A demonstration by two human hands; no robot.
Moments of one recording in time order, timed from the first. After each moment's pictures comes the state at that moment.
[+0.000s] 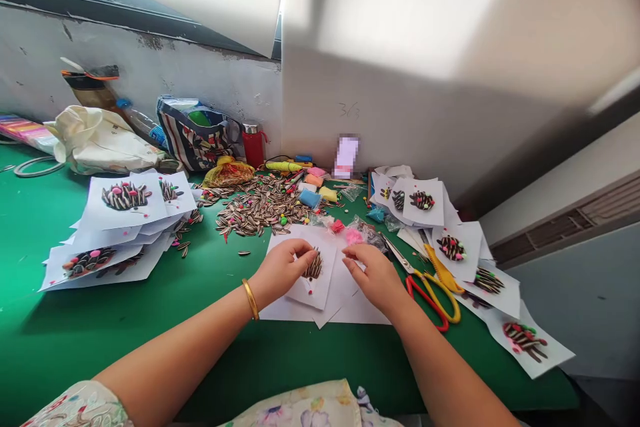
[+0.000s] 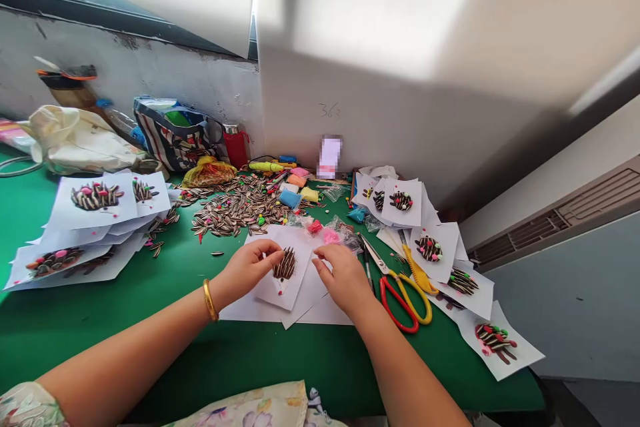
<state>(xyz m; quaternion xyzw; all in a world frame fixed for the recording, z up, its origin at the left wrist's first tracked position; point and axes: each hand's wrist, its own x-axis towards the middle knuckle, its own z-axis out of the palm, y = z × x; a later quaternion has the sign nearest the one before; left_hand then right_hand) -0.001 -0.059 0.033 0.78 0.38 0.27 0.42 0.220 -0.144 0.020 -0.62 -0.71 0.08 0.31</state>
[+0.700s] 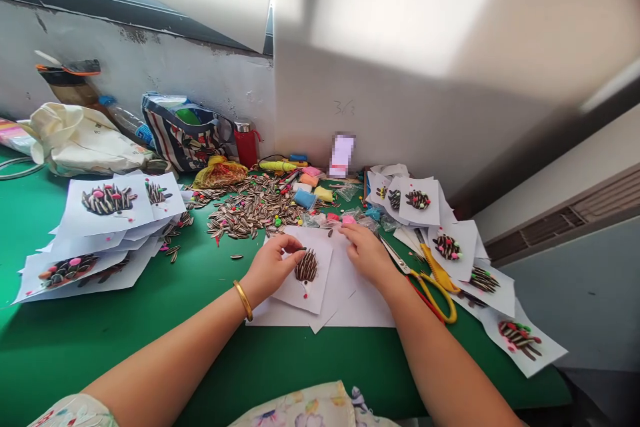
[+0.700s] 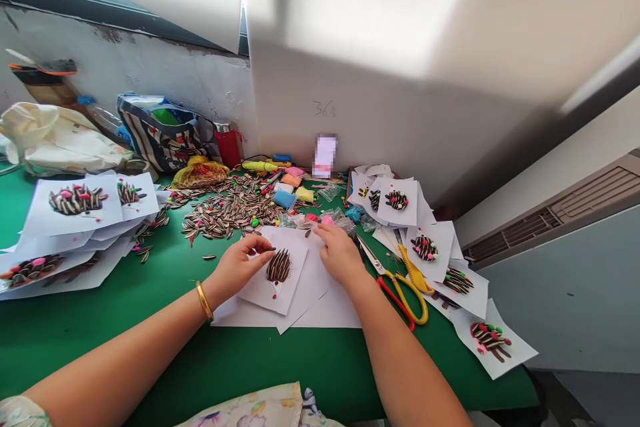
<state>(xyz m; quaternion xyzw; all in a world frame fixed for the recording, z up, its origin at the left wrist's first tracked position) -0.004 -0.039 0.010 0.76 0.41 0.32 0.38 0.250 -0.092 0.003 -0.65 -0.71 0.05 0.26</state>
